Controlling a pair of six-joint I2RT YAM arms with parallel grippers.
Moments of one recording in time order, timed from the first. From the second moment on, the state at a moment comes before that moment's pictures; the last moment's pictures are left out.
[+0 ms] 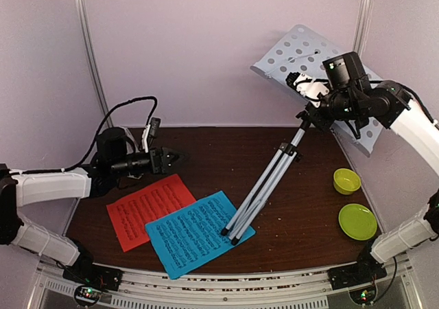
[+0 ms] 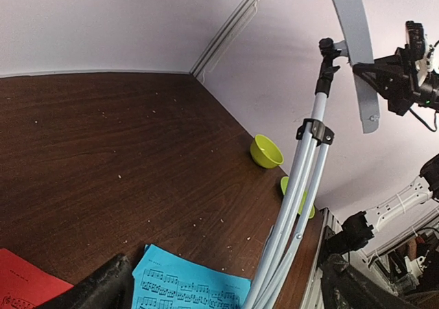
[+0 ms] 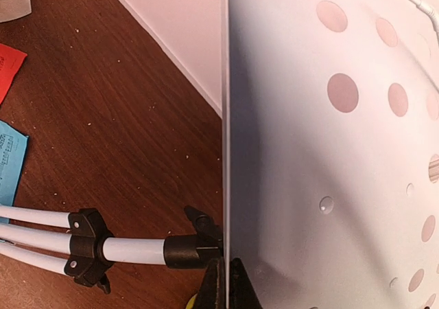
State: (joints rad) left arm -0.55 1.29 0.67 0.45 0.56 -0.55; right arm 0.68 1.34 1.64 -0.89 0.43 -0.48
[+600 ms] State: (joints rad) left arm -0.59 1.18 0.72 0.30 0.48 -0.45; right arm 0.90 1.12 1.59 -0.76 0.54 -0.67
